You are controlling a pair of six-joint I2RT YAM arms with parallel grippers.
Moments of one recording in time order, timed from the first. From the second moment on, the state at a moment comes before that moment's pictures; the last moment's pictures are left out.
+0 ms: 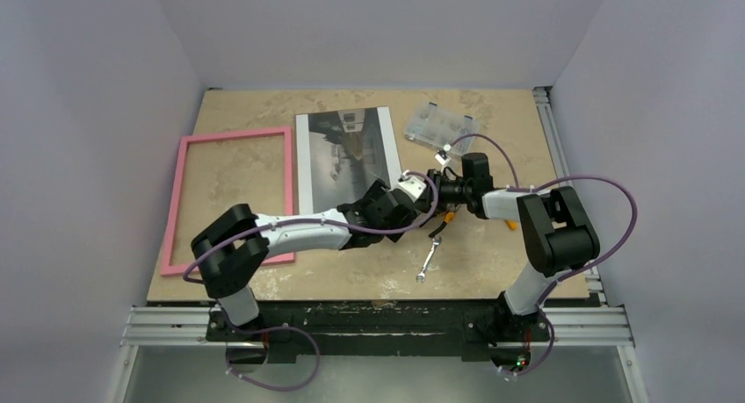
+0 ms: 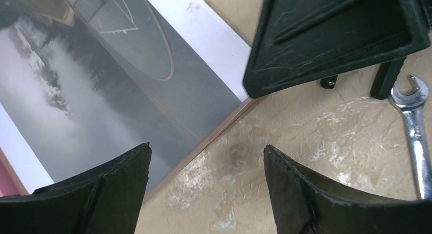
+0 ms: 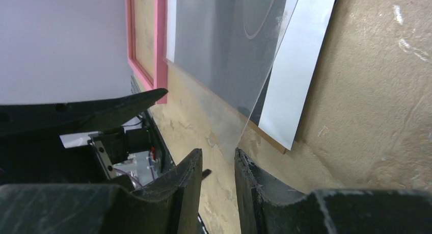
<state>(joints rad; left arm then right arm) -1.03 1.67 1.05 -0.18 -0.46 -0.17 0.23 1.70 0.71 0.29 -0.89 0.66</state>
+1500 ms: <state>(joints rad) -1.13 1.90 1.13 0.06 -0.84 0.16 0.11 1.76 0.78 0.17 -0.80 0.65</state>
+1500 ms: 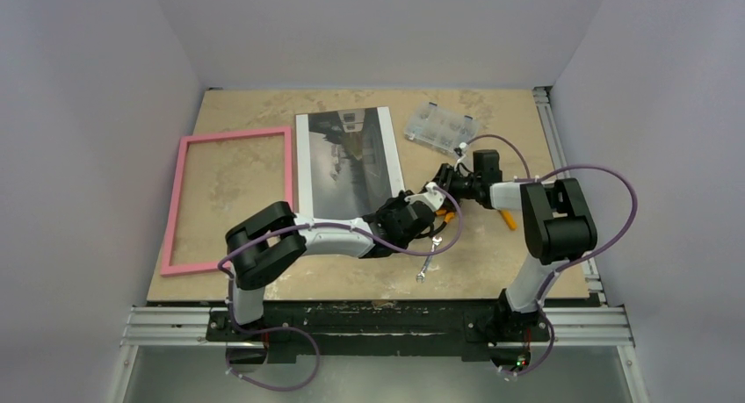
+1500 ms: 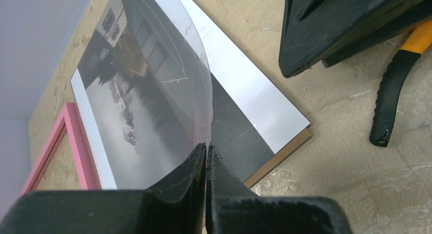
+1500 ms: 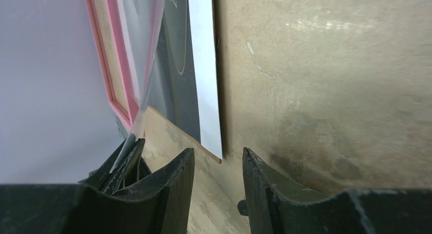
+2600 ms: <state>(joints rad) -1.13 1.88 1.13 0.05 -0.85 0.13 0.22 1.88 0.85 0.21 -0.84 0.66</state>
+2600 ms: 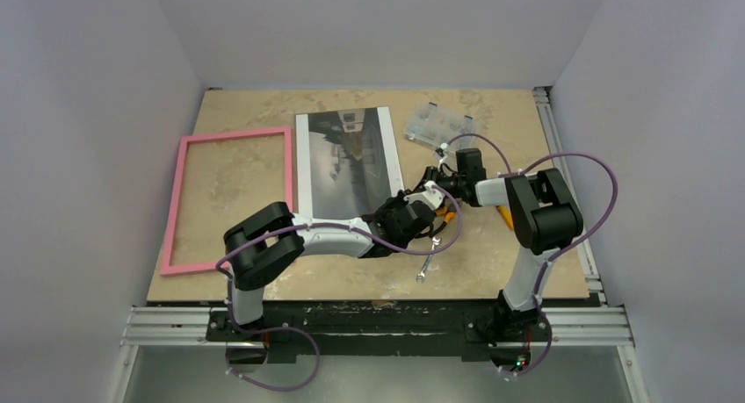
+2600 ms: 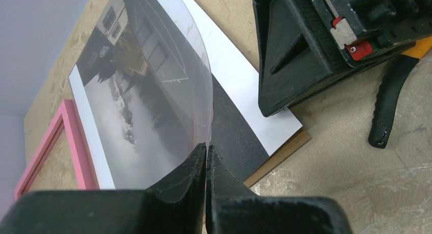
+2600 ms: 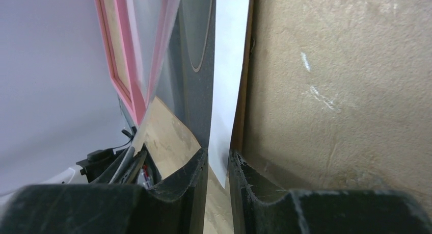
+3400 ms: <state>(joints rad) -1.14 1.87 1.13 0.04 -0.85 0.13 0.26 1.97 0.81 0.53 -0.91 0.86</state>
